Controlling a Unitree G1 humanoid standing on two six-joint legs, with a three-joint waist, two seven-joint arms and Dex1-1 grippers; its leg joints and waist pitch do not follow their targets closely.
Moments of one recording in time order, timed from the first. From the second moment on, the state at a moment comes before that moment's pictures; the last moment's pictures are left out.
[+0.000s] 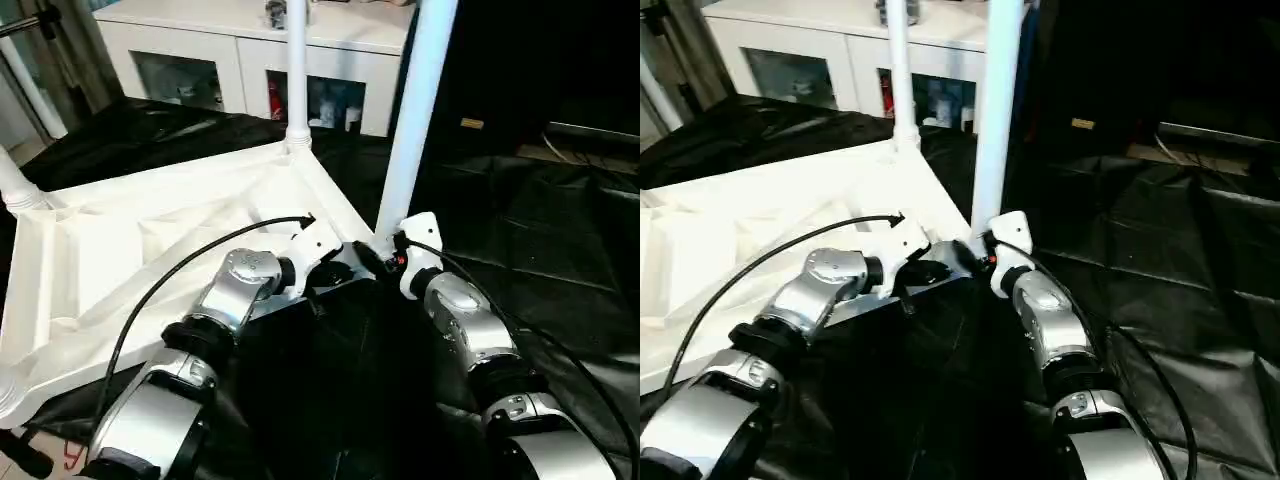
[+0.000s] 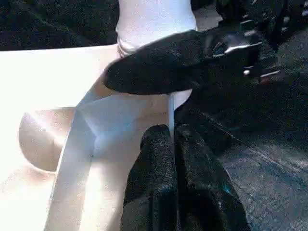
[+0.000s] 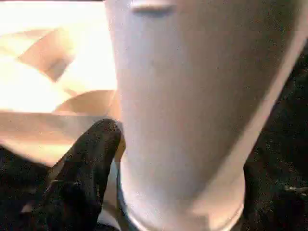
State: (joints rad) left arm -0.72 0.14 -0.23 0.81 0.11 0.06 -0.90; right arm -0.57 -0.10 0.02 0.78 0.04 -0.02 0.51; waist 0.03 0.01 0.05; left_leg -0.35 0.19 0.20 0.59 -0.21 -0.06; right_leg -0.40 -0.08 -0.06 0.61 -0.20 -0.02
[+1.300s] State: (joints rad) left arm -0.65 0.28 -0.27 0.69 0.06 0.05 -1.17; right arm -0.46 -0.27 0.12 0.57 0.11 0.08 0.97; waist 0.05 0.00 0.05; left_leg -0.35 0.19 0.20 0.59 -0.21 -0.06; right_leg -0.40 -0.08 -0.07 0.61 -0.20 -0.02
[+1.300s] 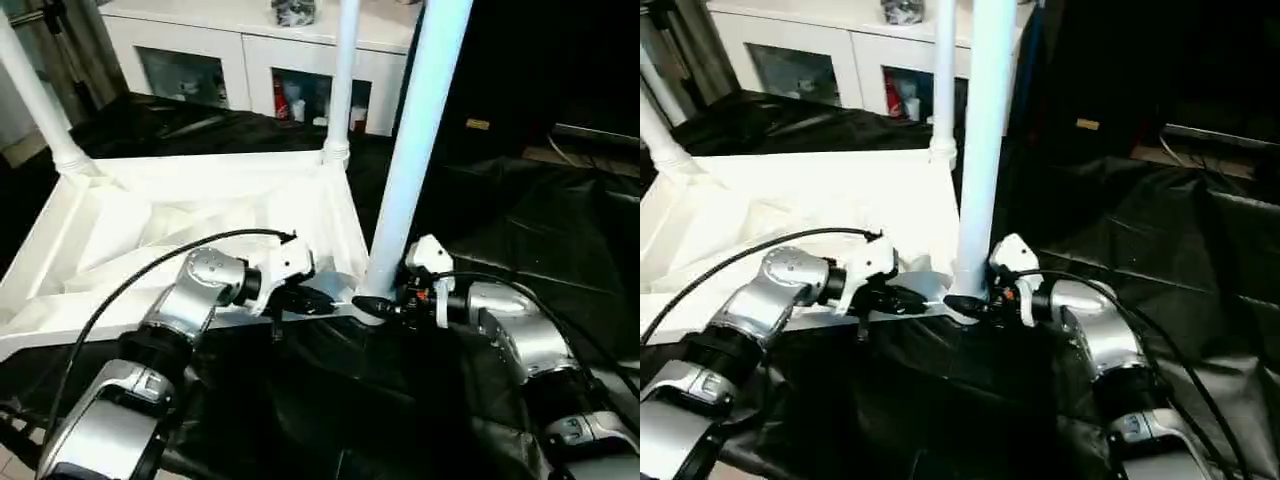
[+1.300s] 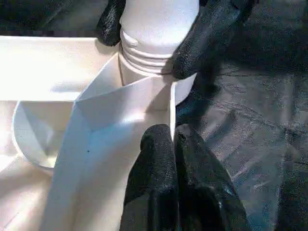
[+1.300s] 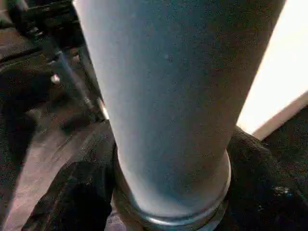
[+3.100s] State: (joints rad) left arm -0.64 0.30 -0.26 0.69 0.03 0.01 -1.24; right arm -0.49 -0.32 0.14 0.59 0.12 0.06 1.07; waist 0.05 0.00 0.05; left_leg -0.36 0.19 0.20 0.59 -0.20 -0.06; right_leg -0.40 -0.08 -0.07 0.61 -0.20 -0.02
